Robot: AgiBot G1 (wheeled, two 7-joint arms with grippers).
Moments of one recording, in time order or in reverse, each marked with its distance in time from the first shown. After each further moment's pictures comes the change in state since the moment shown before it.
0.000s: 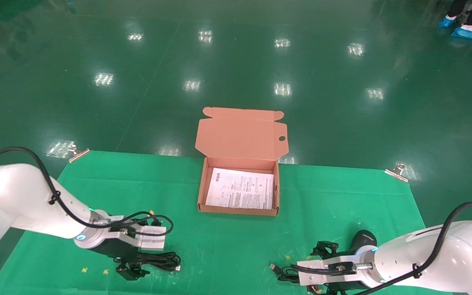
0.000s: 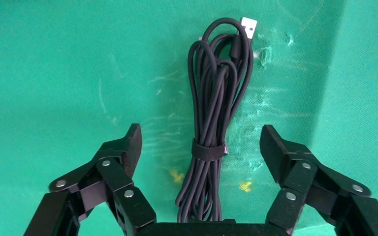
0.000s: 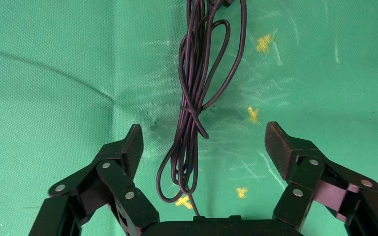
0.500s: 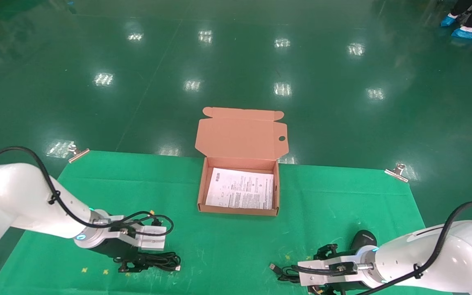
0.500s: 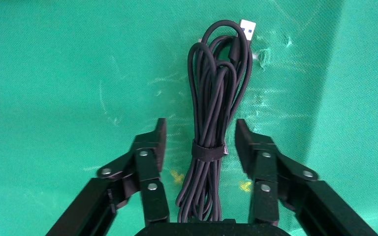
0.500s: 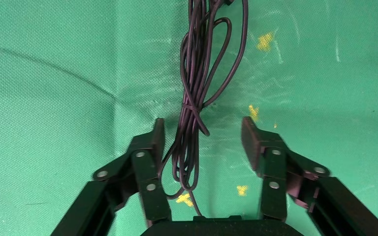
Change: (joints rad) left arm 0.000 -0.003 0.001 -0.014 0.001 0.006 -0.008; right arm 0.002 0.005 -0.001 0.011 -0.004 -0.008 0.005
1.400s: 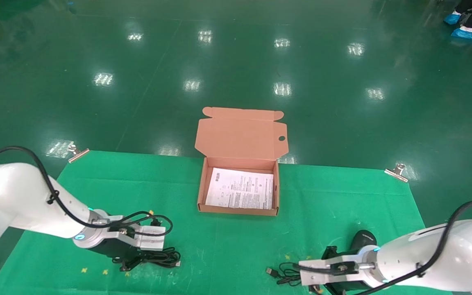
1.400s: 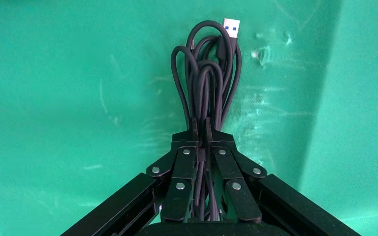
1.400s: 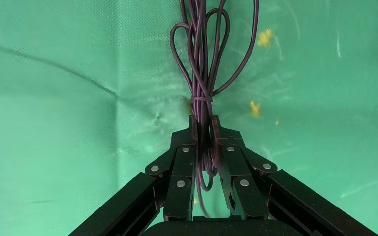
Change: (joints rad) left arm -0.014 -0.037 -0.004 -0.038 -0.002 0.023 0.004; right arm 0.014 0.080 0.029 0.092 0.027 -0.035 0.059
